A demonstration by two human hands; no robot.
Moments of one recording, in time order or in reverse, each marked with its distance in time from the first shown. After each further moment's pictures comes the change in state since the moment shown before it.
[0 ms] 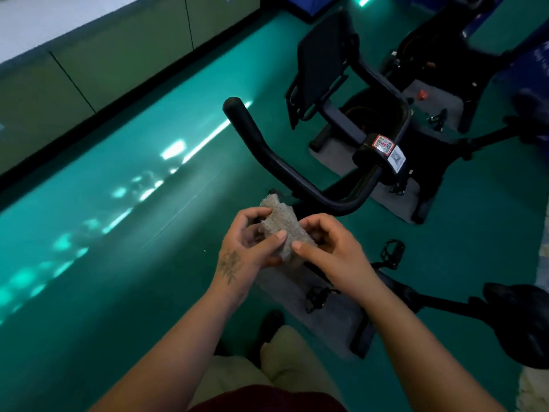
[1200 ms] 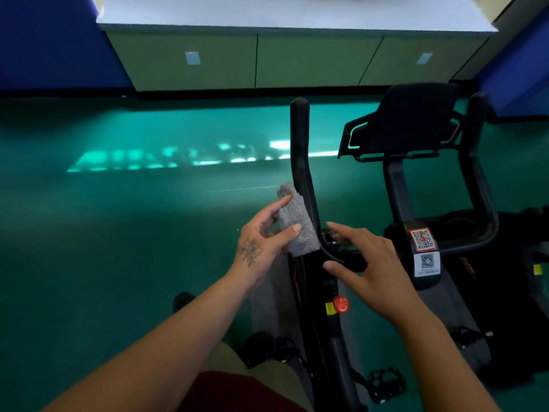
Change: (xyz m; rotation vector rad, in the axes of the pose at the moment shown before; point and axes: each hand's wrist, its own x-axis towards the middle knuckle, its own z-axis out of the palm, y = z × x) left_hand 0.041 -0.045 0.126 -0.228 0.654 0.292; right_hand 0.135 0.047 -0.157 -0.658 -0.526 -0.662
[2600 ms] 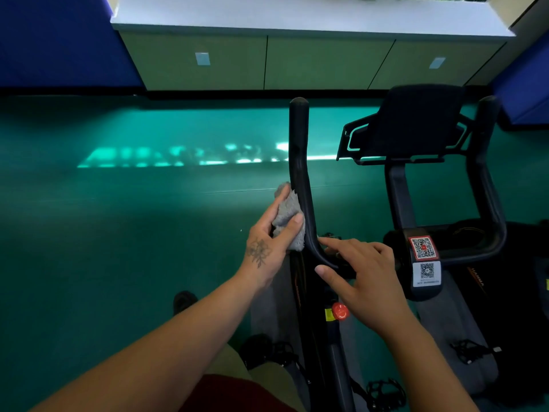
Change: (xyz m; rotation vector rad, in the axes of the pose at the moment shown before) left_hand 0.018 -0.025 0.019 0.014 0.042 0.084; right_hand 0.000 0.006 0.014 -0.117 0.052 -0.043
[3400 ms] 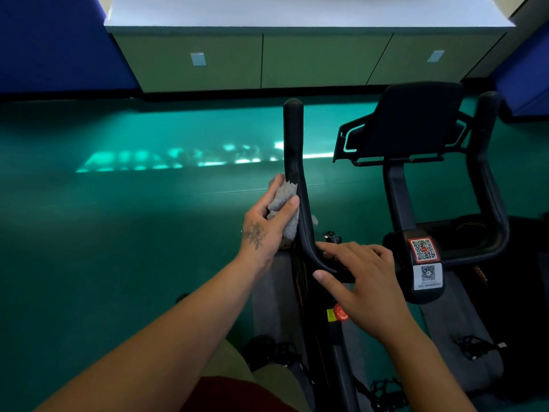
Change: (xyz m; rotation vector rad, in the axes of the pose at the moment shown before) left_hand 0.028 0.017 0.009 -0.110 0.060 -0.047; right_hand -0.001 0.000 0.001 -0.013 0.010 0.008
